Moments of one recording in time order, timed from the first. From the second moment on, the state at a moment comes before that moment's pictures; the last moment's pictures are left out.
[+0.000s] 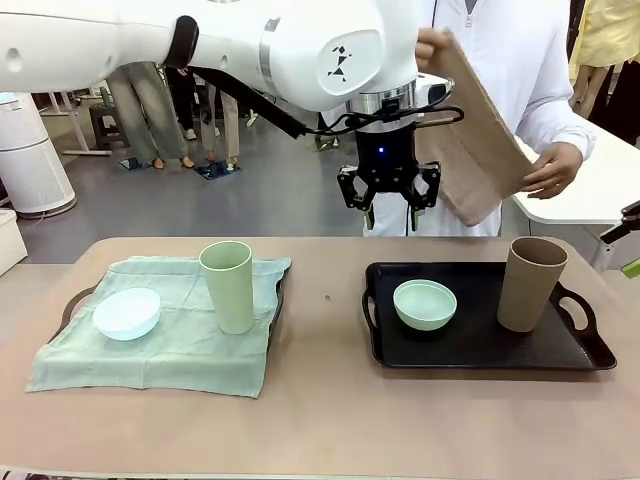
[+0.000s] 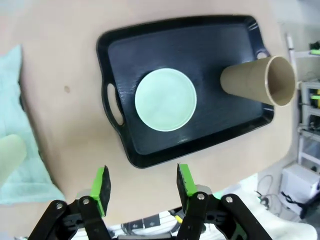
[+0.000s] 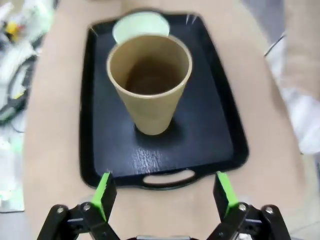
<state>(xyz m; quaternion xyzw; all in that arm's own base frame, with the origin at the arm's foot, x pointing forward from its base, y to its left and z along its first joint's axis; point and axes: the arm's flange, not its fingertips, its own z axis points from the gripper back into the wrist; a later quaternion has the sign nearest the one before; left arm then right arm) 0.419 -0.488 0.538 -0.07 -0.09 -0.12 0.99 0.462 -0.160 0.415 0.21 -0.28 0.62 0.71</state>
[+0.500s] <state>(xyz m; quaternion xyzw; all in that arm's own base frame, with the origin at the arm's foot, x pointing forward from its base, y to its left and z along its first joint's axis) 0.451 -0.472 0.502 -0.06 -0.06 -0.10 0.99 0.466 -0.158 0.410 0.26 -0.28 0.61 0.69</state>
